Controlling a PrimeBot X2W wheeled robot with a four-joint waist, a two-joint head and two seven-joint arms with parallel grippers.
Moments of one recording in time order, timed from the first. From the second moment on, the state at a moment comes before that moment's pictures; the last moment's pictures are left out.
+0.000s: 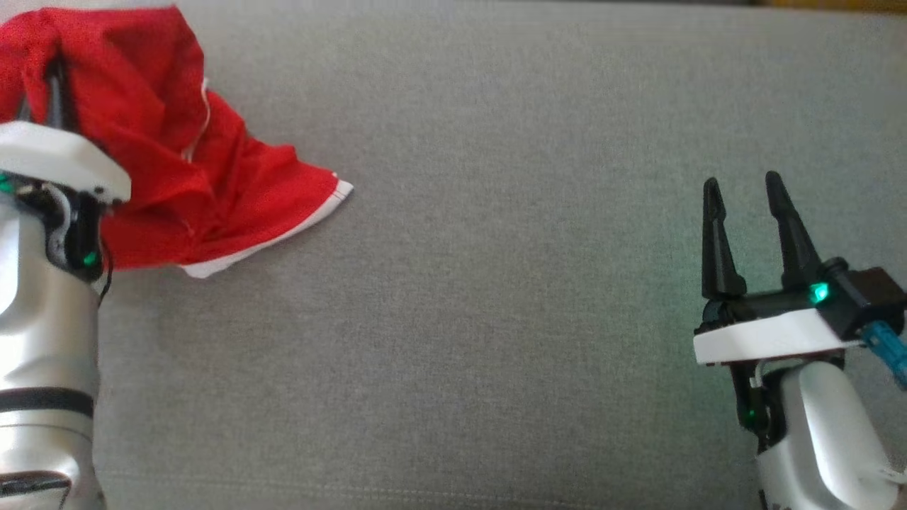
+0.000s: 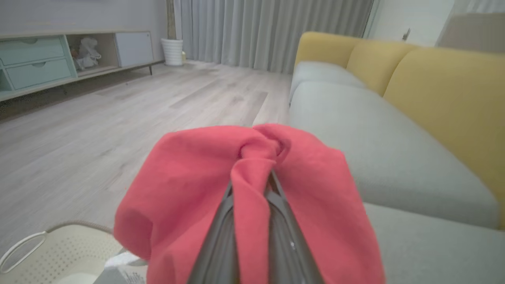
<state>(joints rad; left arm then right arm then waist) -0.81 0.27 -0.02 0.90 -0.32 -0.10 -0.22 -0.21 -0.06 0.03 0.19 0.14 0.13 -0.24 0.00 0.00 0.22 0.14</state>
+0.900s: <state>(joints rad) -0.66 0.05 -0.22 0.29 -0.38 0.00 -0.03 -0.19 -0.05 -0.01 0.16 0.19 0.13 -0.25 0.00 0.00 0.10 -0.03</state>
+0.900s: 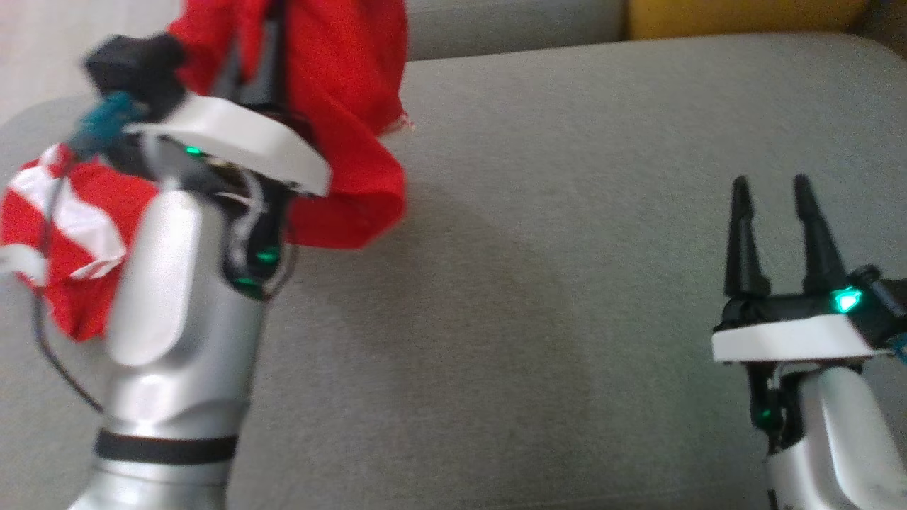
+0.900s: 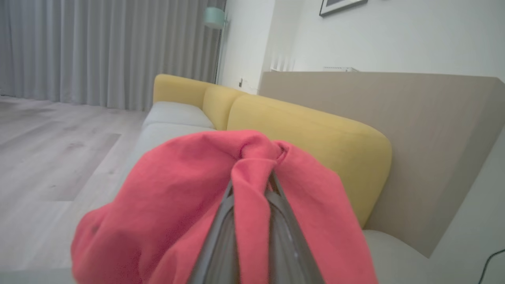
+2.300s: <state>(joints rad) -0.33 0.21 -0.39 0.33 -0.55 0.09 -0.26 -0.16 -0.05 -0.08 0.16 0.16 0.13 -0.26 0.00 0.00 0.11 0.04</state>
